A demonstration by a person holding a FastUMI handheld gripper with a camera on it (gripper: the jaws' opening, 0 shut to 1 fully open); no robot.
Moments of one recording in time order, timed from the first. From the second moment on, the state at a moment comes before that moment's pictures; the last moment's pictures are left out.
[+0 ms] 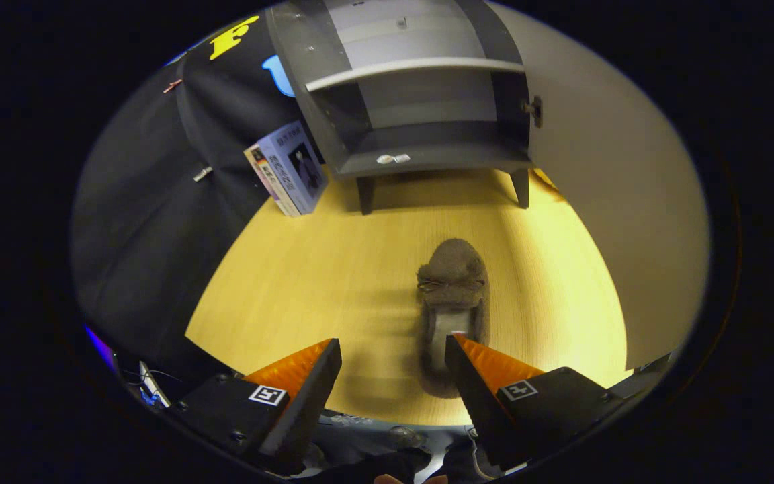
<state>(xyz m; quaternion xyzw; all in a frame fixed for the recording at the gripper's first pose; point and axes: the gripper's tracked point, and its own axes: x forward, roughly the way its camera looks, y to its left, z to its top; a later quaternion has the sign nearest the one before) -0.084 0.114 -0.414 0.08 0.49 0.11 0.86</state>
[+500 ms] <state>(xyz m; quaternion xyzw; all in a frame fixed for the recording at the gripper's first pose) -0.019 0.121 -0.499 0.06 0.46 0.05 0.88</state>
